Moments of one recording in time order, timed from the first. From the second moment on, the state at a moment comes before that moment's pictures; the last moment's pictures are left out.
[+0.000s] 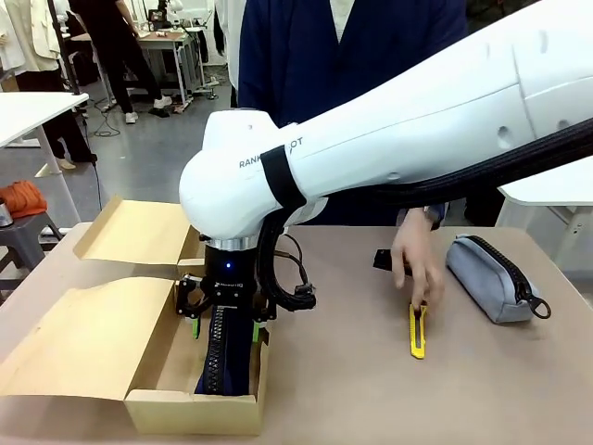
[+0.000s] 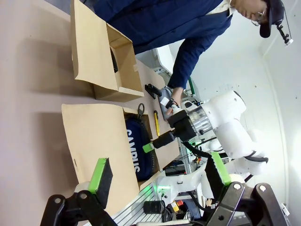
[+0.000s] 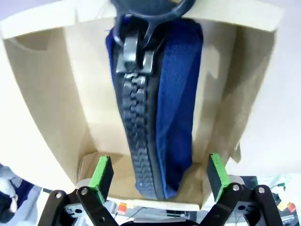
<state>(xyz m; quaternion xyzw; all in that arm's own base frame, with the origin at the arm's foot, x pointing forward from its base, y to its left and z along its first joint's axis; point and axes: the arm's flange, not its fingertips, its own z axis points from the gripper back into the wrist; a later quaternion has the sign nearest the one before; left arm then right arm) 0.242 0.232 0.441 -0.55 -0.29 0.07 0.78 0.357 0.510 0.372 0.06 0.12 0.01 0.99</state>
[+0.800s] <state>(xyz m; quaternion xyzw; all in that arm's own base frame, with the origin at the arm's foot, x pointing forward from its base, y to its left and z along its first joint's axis) 0.242 0.232 0.441 -0.55 -0.29 0.07 0.78 0.328 0.500 0.397 0.06 0.11 0.01 0.99</state>
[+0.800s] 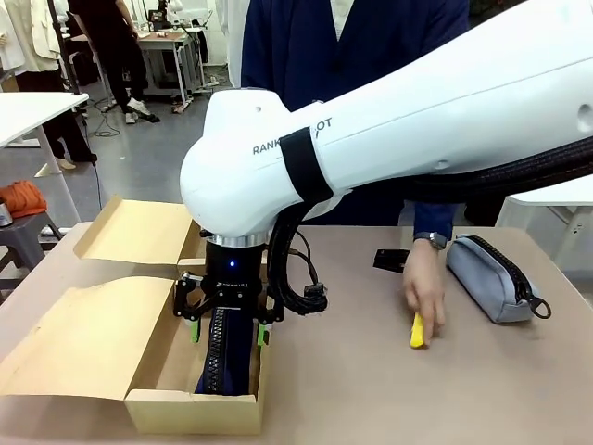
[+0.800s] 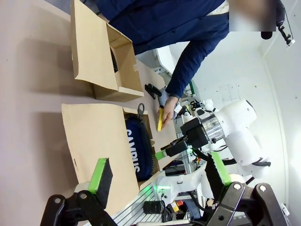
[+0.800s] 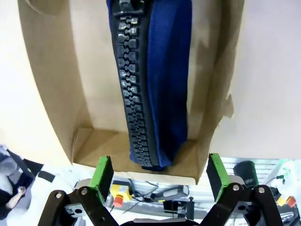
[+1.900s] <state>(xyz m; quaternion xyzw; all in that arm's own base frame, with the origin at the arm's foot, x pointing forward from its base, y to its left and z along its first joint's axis) 0.242 0.232 0.441 -0.55 -0.29 0.07 0.78 0.380 0.289 0.465 0.32 0.14 -0.06 0.94</state>
